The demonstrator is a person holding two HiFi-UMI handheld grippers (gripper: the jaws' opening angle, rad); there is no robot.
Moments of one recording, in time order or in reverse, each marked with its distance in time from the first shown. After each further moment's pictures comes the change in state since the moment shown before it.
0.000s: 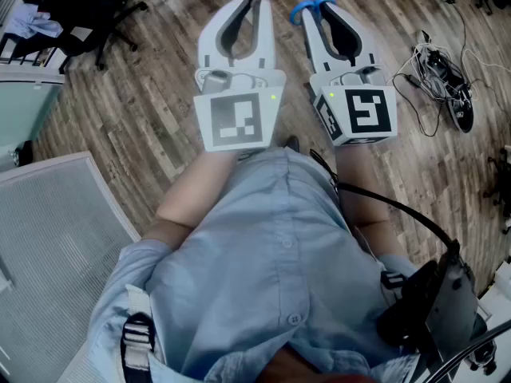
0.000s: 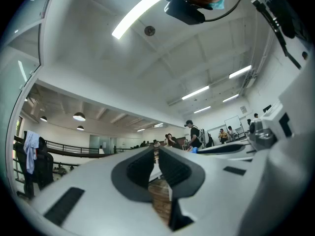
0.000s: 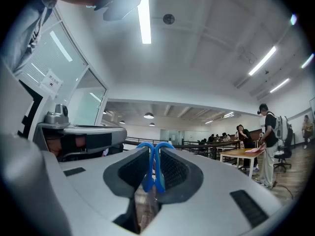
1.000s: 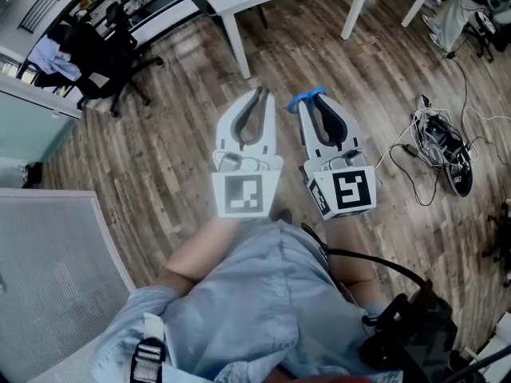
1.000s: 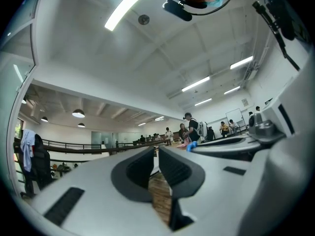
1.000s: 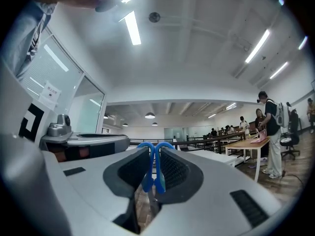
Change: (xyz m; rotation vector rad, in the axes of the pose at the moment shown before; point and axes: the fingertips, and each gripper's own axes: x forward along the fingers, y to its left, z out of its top) left arm 0.076 -0.049 -0.038 0.017 0.060 0.028; right arm 0.017 -0.084 -0.028 0.076 0.003 0.065
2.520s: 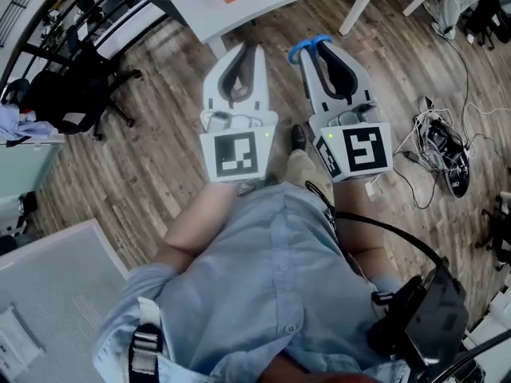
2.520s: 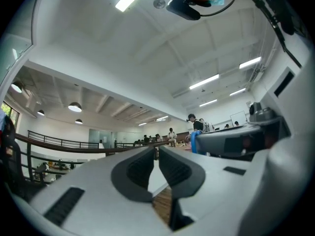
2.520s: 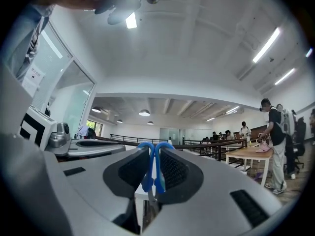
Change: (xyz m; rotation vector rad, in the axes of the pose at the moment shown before) left arm 0.307 0.156 -0.056 -0.031 -0.033 -0.012; right arm 0.311 -0.143 -0.012 -0.077 0.001 -0.040
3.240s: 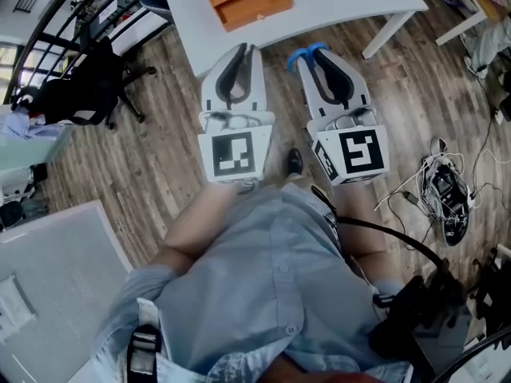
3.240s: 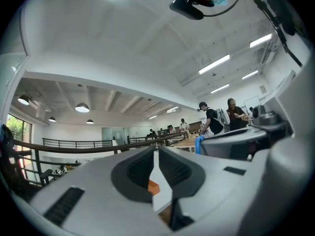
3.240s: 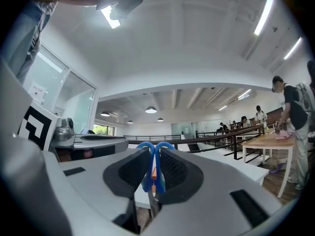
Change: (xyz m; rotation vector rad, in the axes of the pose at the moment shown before) left arm 0.185 -0.005 -0.032 0.071 0.115 0.143; right arm 0.124 -0.144 -0.045 0.106 0.046 0.167
